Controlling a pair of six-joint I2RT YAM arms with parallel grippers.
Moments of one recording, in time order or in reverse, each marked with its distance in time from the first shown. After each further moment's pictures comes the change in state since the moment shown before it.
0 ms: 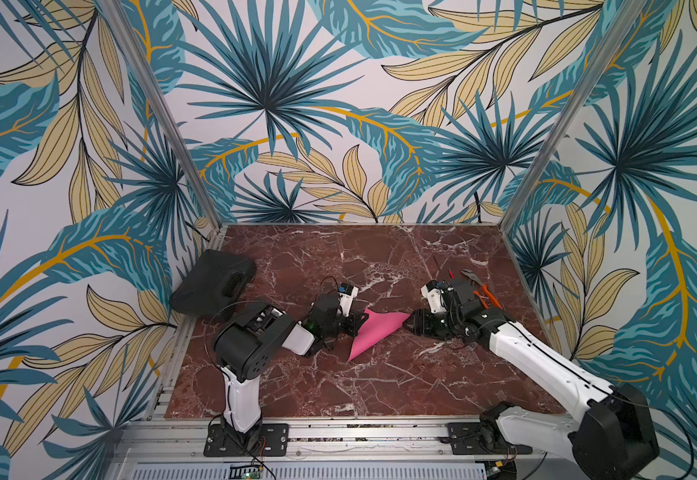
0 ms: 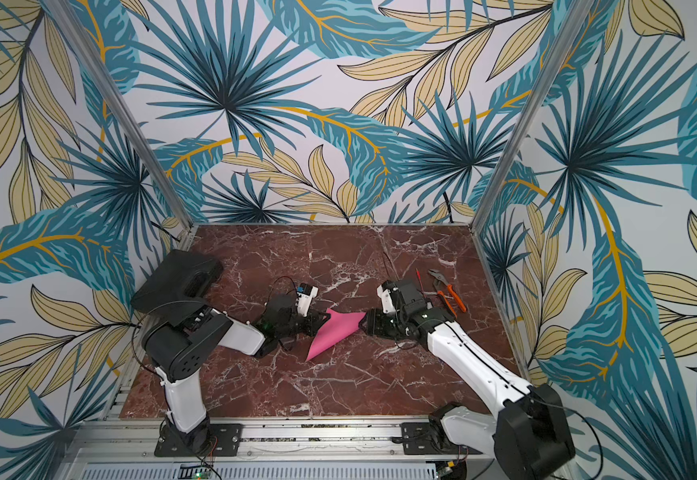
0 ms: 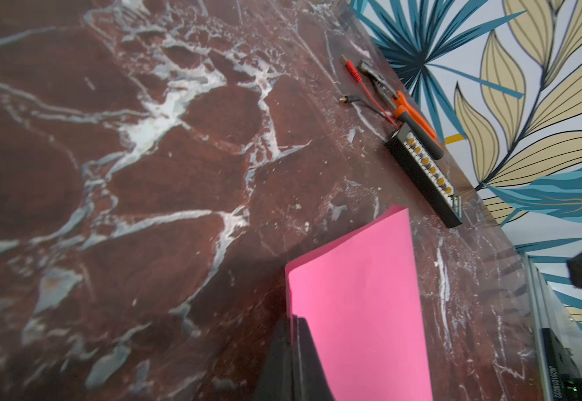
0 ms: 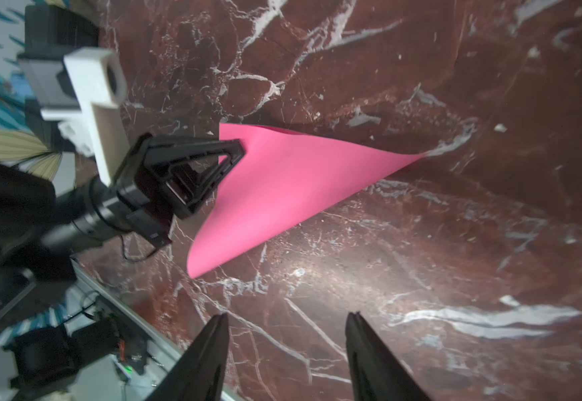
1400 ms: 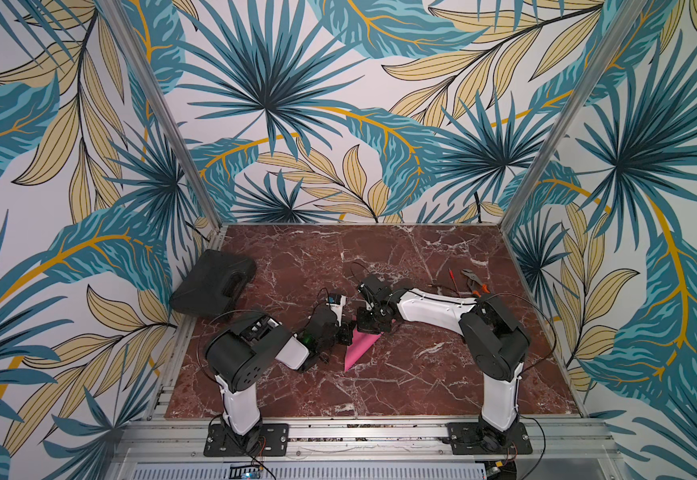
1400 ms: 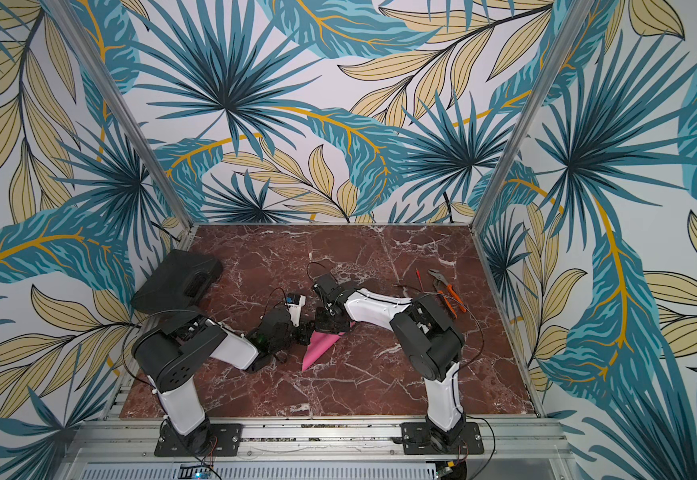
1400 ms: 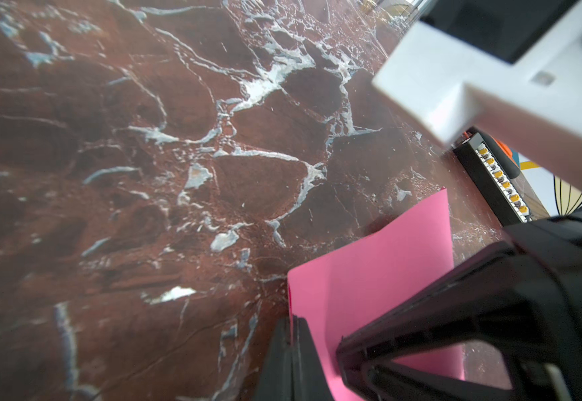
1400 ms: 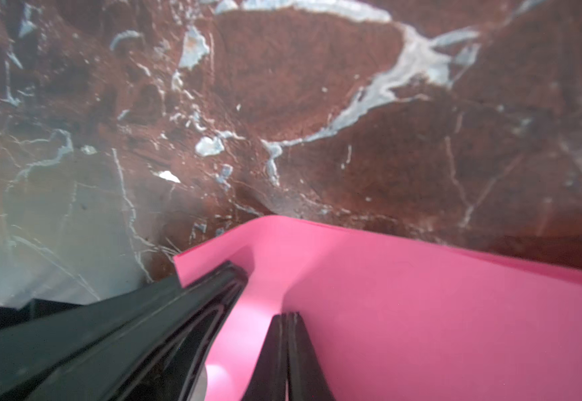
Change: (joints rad) left arm -0.051 -0.078 -0.133 0.018 -0.256 -0.082; right arm 0.305 0.709 0.443 0.031 0.203 0.182
